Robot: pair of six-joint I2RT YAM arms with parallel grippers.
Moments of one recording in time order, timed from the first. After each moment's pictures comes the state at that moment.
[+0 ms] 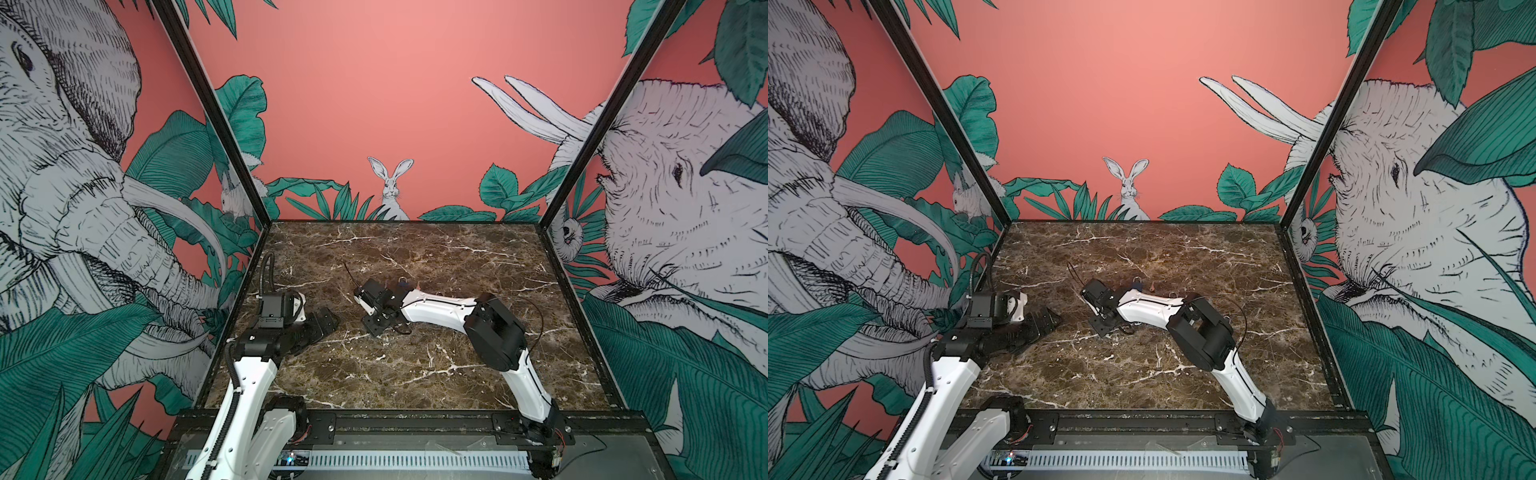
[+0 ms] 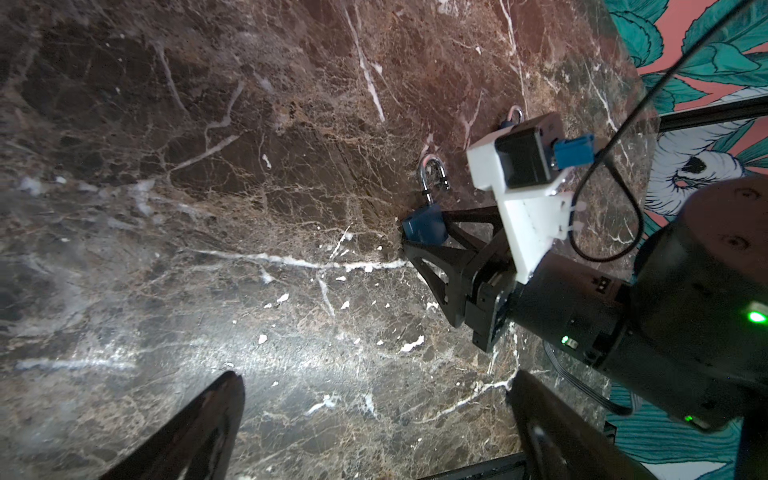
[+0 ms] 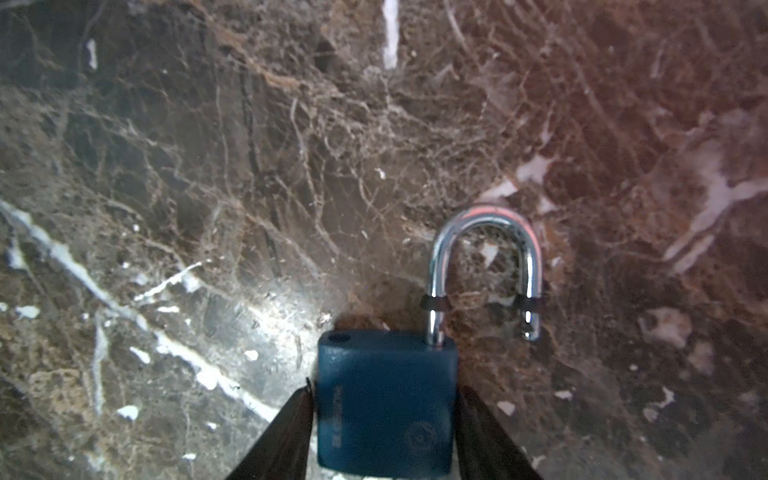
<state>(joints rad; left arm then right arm) -0.06 0.80 0.72 -0.90 0.38 -0.55 1.00 2.20 1.65 -0.59 -0.01 0.18</state>
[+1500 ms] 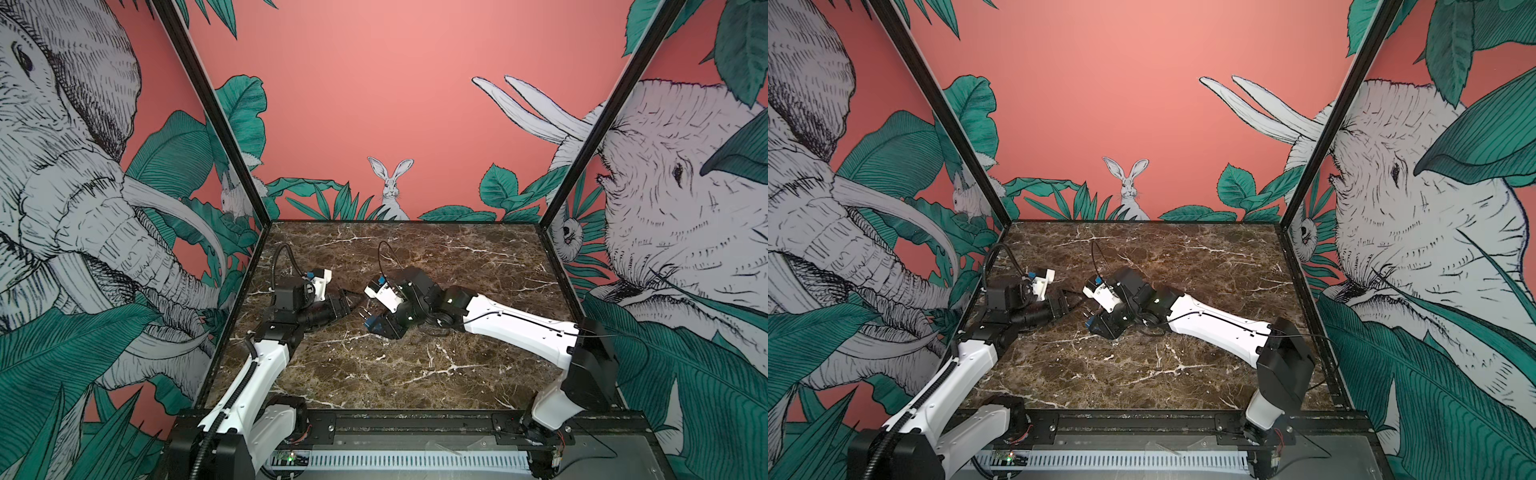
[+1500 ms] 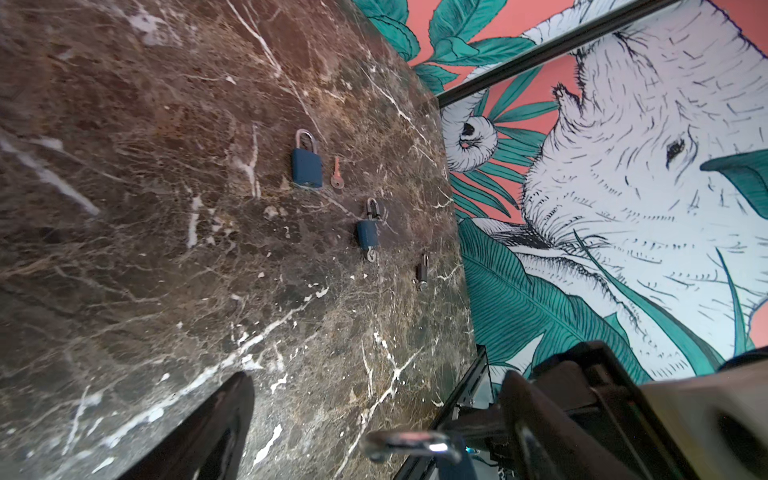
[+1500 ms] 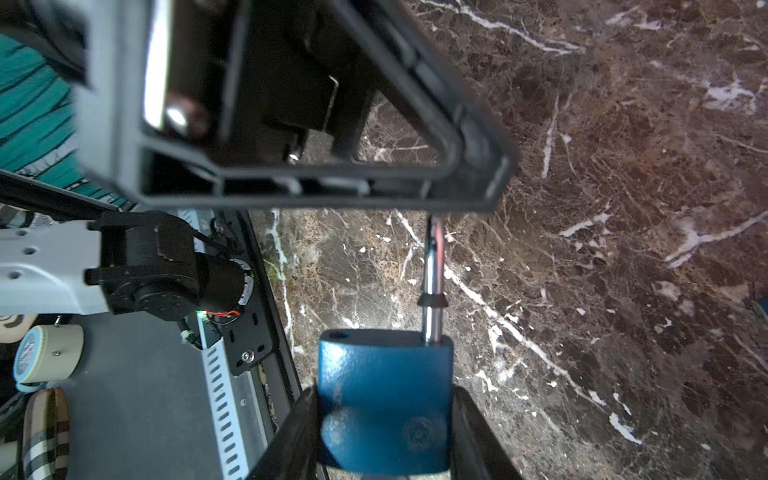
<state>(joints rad) -0.16 0.98 0.58 -0.19 0.80 -0.66 0.99 1.61 1.31 -0.47 -0.37 0.17</state>
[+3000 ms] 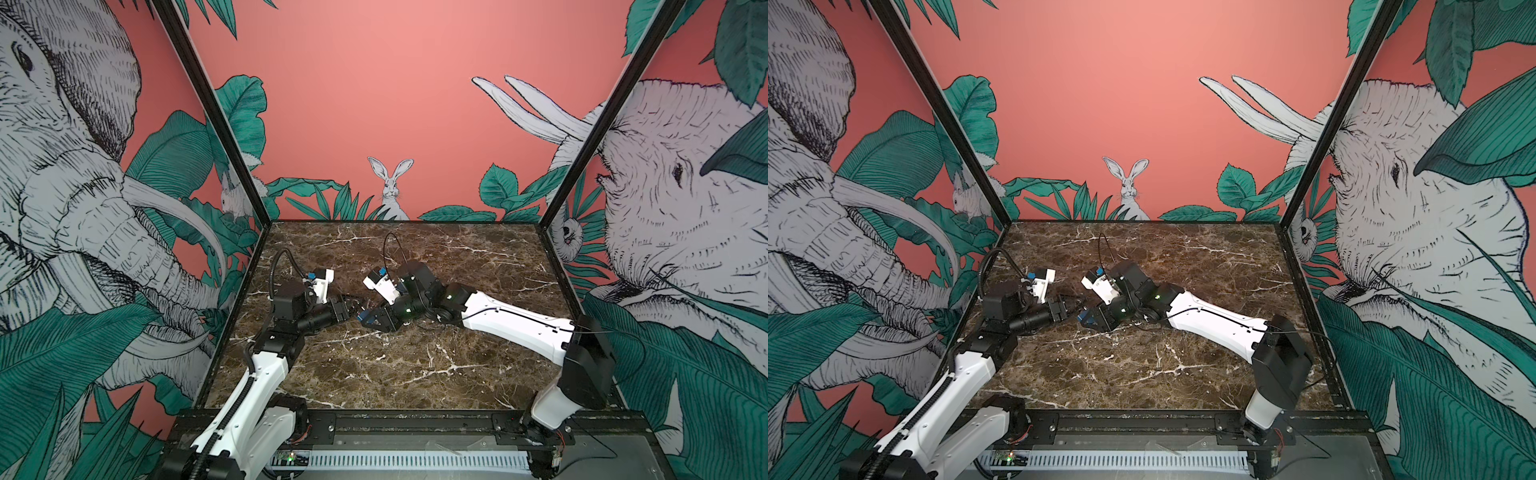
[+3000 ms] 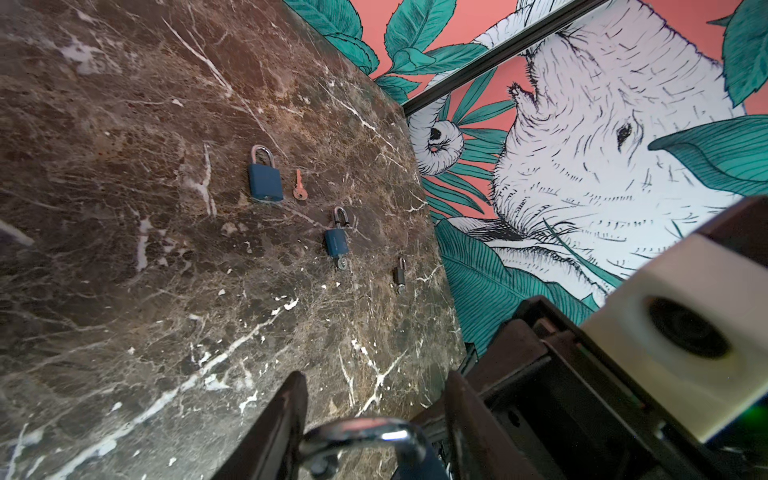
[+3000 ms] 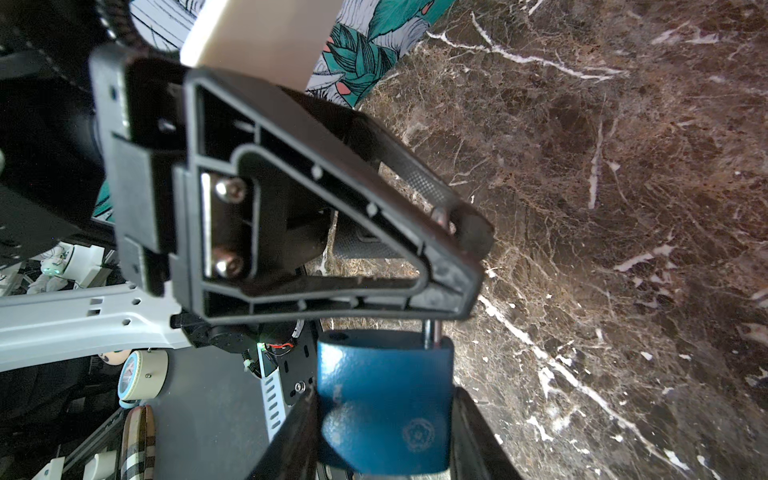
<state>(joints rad) -0.19 0.87 0.54 -0.11 0.78 -0.72 0.96 1.64 1.31 -0.34 -0.50 0.29</state>
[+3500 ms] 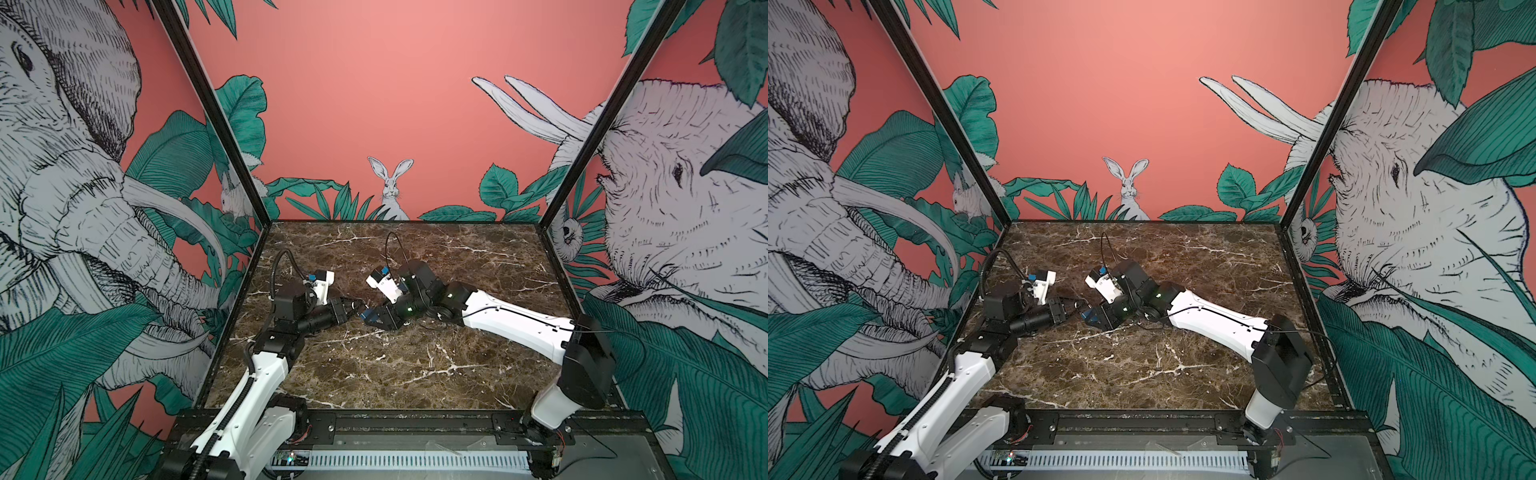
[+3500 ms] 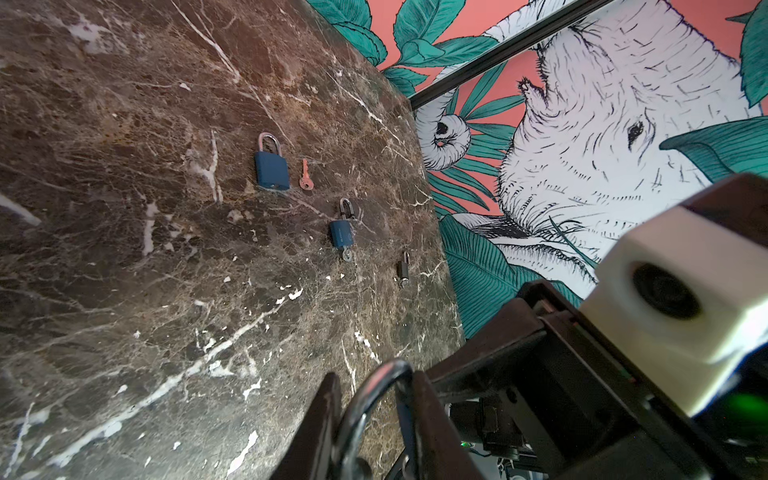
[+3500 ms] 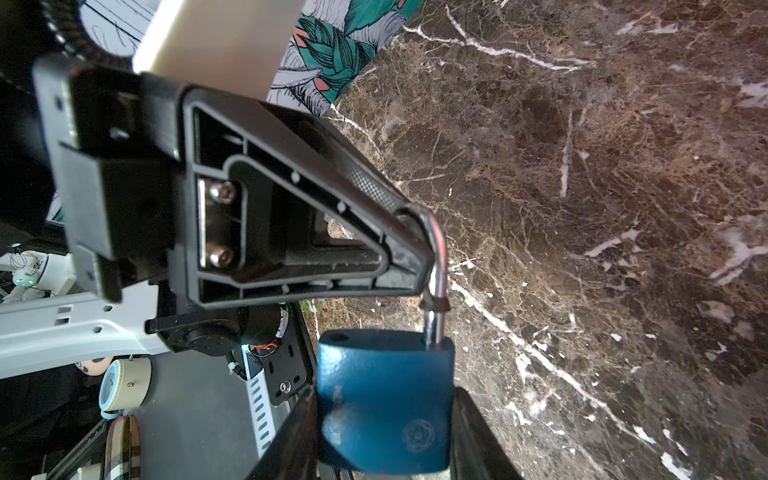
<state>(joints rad) -0.19 0.87 0.54 -0.14 0.78 -0.71 0.94 1.64 1.31 -0.37 -0.47 0.28</state>
